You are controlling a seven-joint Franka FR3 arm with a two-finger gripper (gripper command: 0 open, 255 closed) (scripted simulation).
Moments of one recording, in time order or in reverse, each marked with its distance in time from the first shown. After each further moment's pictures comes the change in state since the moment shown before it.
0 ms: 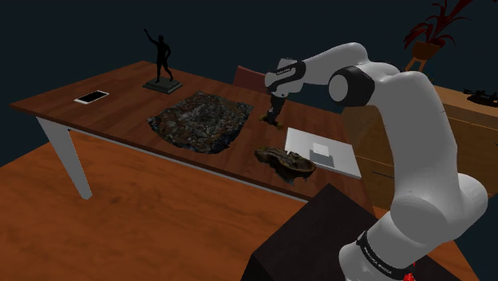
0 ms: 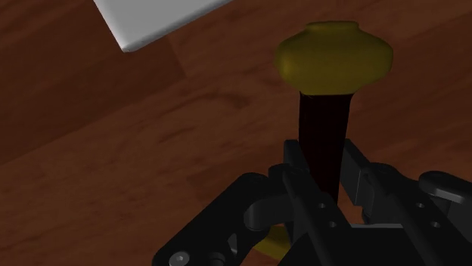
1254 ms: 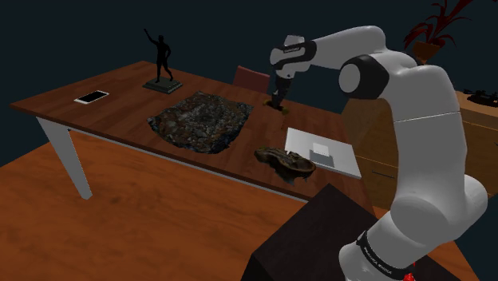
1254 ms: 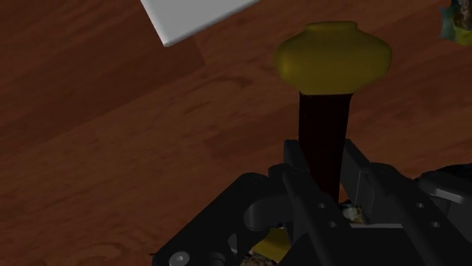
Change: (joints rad) arm 0.005 -0.113 -0.015 0.061 -0.019 -0.173 0.009
